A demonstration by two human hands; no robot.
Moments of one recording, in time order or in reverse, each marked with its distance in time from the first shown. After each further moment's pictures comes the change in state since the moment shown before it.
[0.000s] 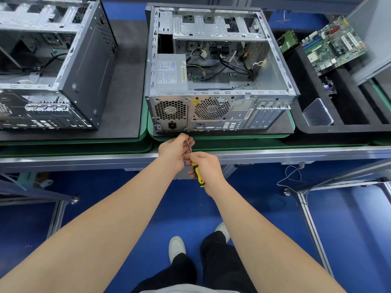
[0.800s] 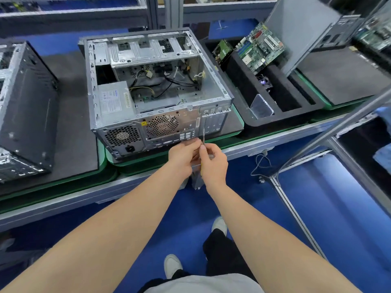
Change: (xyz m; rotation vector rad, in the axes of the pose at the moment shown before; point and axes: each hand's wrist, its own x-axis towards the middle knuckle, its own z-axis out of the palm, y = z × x) left_hand -0.047 -0.033 0.107 0.213 -0.314 -0.077; right_hand -0.029 -0.035 -0.083 -0.101 0.623 -0.426
